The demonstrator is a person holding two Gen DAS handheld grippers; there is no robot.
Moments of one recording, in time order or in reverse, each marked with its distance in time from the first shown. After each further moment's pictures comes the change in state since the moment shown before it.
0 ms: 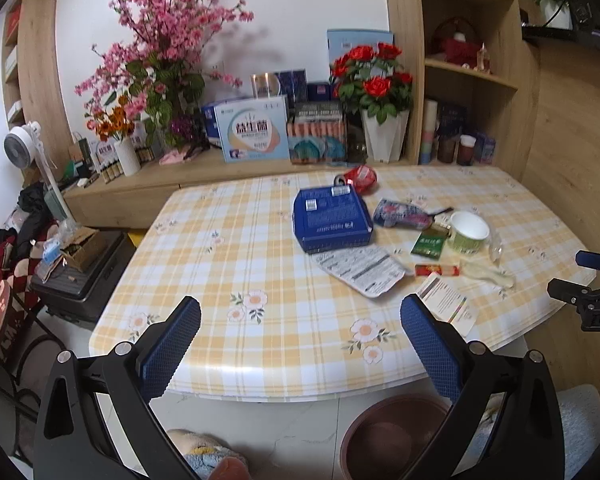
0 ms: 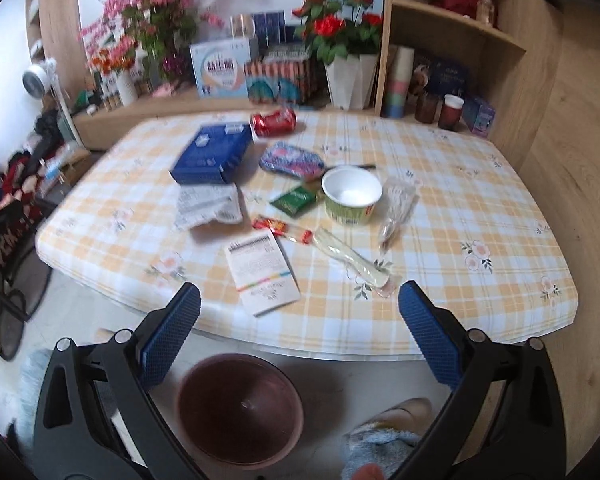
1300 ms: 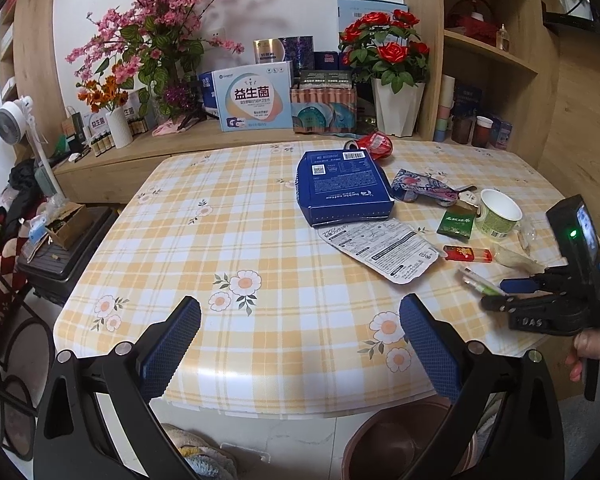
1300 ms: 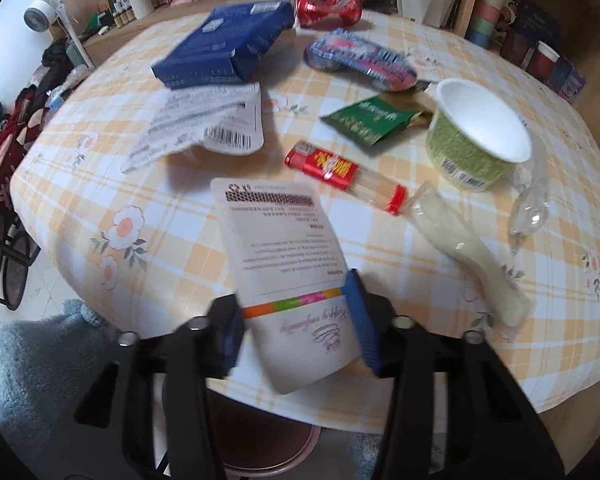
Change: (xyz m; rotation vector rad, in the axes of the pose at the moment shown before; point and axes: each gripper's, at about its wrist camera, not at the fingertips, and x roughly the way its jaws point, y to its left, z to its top) left arm 0.077 0.009 -0.023 -0.032 0.054 -0.011; right arm 0.170 0.036 0.006 -0.090 0.275 0.119
